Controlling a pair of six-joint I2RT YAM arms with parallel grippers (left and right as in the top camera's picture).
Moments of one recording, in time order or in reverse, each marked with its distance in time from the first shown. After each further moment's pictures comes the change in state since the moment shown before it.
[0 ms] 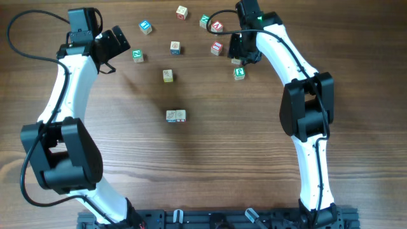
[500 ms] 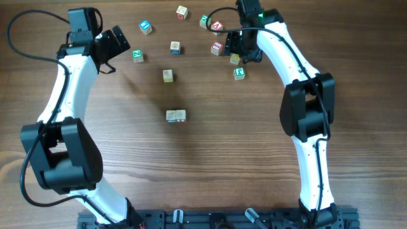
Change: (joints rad) left arm 0.000 0.000 0.000 0.000 0.000 0.000; right arm 0.000 -0.002 0.022 -0.030 -0.004 -0.014
